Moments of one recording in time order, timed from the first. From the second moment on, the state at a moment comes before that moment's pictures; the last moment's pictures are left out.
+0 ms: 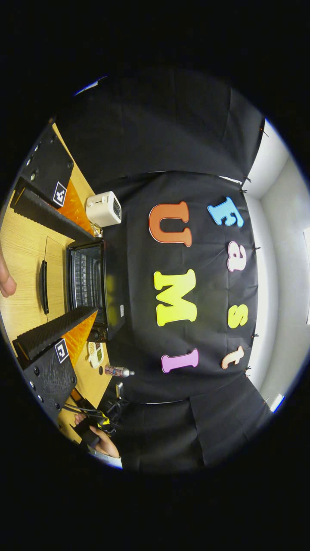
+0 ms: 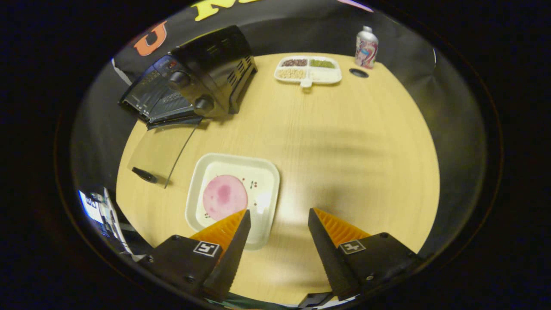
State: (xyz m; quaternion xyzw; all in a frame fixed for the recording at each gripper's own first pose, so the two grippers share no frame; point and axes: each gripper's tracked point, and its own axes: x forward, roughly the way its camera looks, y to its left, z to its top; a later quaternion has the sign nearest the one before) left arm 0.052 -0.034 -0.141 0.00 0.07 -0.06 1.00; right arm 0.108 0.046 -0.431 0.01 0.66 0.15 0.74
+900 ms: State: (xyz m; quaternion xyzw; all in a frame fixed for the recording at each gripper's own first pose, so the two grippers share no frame) left arm 0.045 -0.004 -0.123 0.00 0.06 -0.04 1.00; right arm 0.121 0.034 -0.428 0.17 0.69 0.18 0.68
